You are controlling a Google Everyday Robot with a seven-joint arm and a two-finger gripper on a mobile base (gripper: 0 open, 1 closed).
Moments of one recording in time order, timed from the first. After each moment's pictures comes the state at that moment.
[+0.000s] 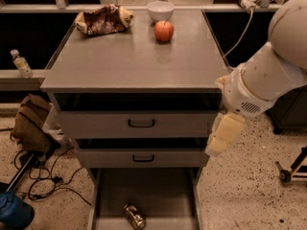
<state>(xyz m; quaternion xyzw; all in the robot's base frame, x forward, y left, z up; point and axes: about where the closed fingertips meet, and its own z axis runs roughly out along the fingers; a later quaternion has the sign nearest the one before) 0.463 -0.151 0.860 -0.60 0.77 0.03 0.20</state>
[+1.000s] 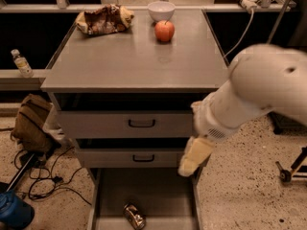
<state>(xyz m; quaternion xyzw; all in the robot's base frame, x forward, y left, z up) 0.456 -0.106 0.800 -0.60 0.77 0.06 0.20</state>
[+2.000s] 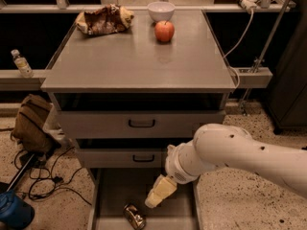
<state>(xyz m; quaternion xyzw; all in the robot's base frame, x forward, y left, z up) 0.433 -0.026 0.640 -0.53 0.80 0.17 0.22</state>
